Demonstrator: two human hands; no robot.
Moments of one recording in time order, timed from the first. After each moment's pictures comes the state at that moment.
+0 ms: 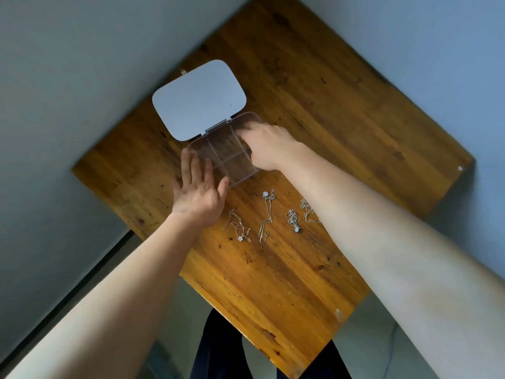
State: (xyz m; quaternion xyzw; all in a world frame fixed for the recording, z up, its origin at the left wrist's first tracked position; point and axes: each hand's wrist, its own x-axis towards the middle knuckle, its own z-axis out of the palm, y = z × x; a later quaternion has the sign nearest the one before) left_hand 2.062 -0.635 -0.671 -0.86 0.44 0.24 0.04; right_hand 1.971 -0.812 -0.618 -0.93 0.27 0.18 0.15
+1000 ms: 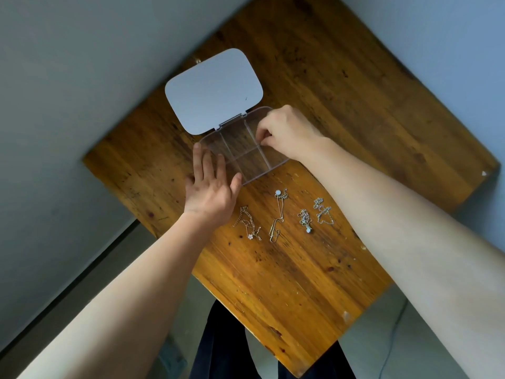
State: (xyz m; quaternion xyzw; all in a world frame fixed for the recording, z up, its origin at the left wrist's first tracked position) left_hand 2.059 -0.636 -0.667 -0.87 0.43 0.22 0.04; right_hand 1.975 -0.831 -0.618 -0.93 0.27 0.11 0.23
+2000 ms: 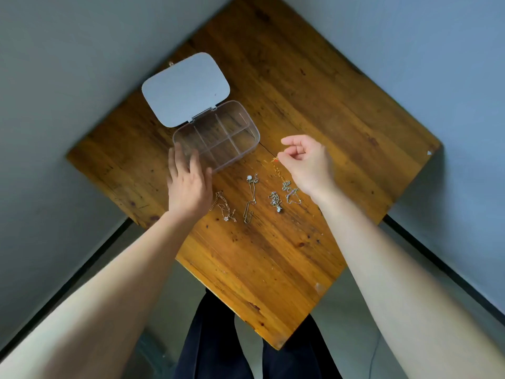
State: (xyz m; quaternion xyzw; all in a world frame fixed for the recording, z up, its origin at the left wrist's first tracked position) left_hand 2.030 -0.615 -0.656 -0.88 0.42 0.18 -0.12; right_hand 1.837 -0.769 -0.596 -0.68 0.54 -0.17 0.46
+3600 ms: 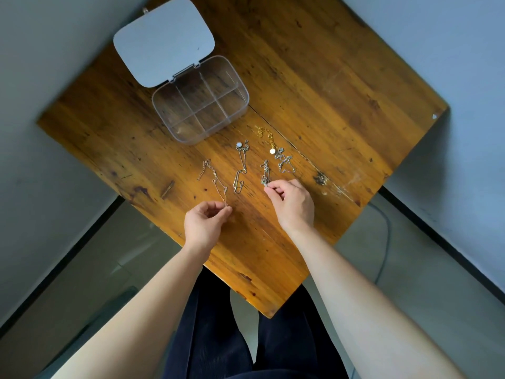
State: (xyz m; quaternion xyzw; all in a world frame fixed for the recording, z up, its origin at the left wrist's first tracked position) left_hand 1.924 -0.533 -0.673 -0.81 0.04 0.46 -0.36; right_hand 1.770 -0.659 -0.686 -0.74 0.59 0.00 0.33
